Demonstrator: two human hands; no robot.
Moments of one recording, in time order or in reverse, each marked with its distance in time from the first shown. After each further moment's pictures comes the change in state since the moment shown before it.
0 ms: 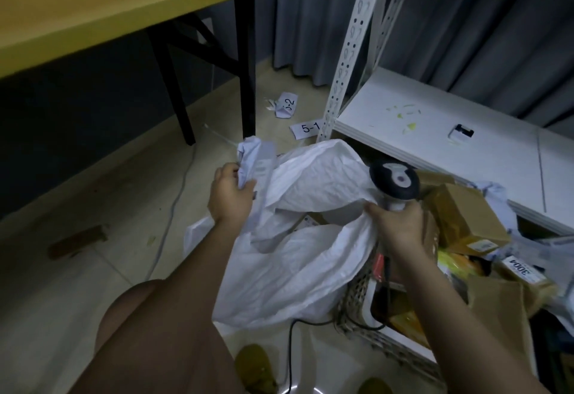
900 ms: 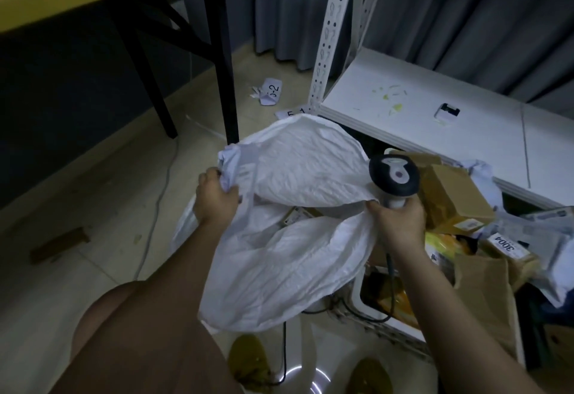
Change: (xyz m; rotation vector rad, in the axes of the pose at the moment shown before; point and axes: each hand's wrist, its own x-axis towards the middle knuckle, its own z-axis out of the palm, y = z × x) left_hand -0.003 -0.022 0.019 0.162 -0.079 -0.007; right_hand -0.003 0.018 -0.024 -0.038 0.051 -0.058
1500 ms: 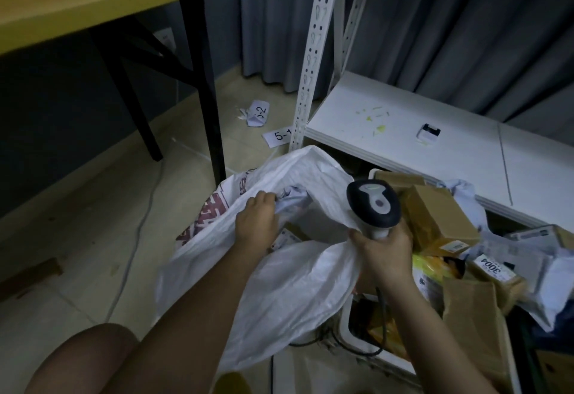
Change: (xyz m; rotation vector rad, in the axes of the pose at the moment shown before) left_hand -0.029 0.068 0.050 0.424 -0.250 0.506; right_hand -0.005 0.000 -0.007 0.034 -0.051 -0.051
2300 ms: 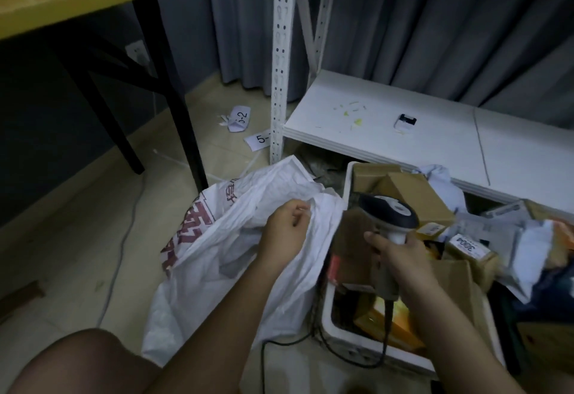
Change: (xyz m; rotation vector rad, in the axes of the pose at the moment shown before) left_hand -0.030 0.091 0.006 -0.852 -0.071 -0.089; right_hand 0.014 0.036 -0.063 0.090 0.007 0.332
